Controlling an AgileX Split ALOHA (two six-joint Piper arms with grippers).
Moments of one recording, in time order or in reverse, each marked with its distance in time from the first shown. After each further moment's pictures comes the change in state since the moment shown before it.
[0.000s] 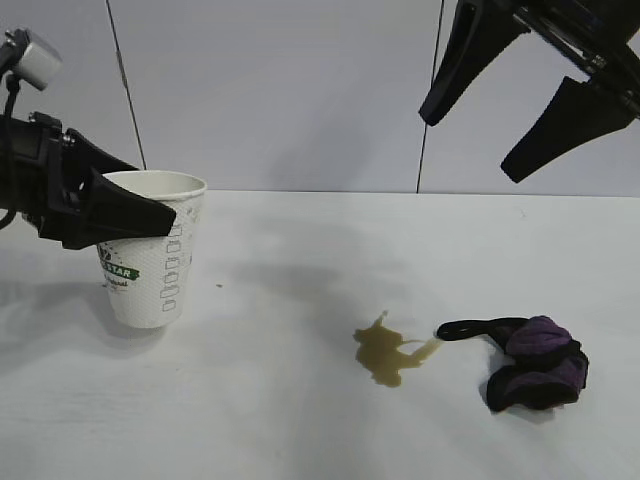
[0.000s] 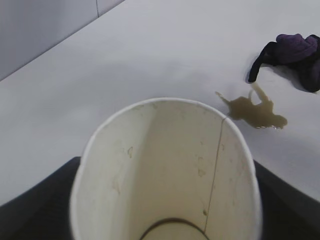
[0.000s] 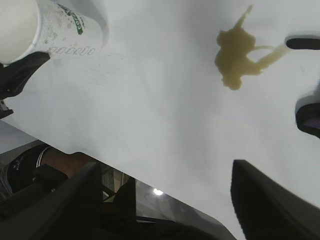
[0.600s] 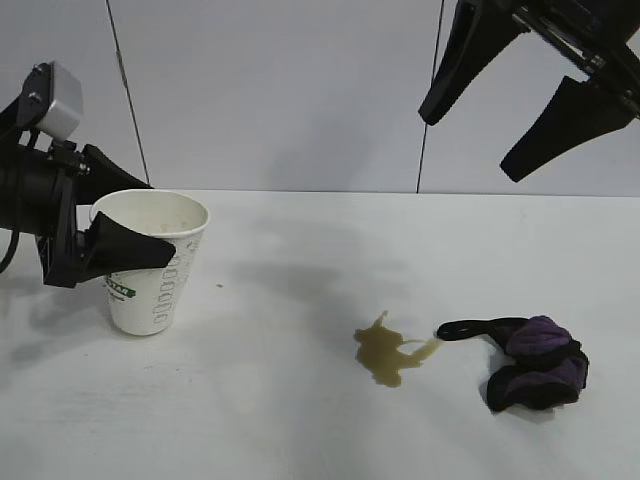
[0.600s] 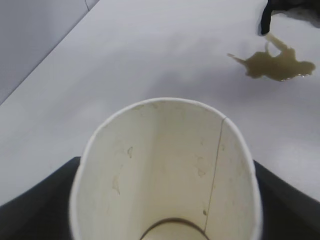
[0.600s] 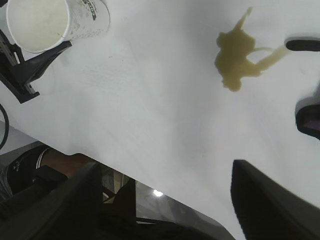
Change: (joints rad) left arm 0.000 0.053 -0.013 -0.005 -0.022 0.268; right arm 0.000 0.000 0.000 0.000 -0.004 0.000
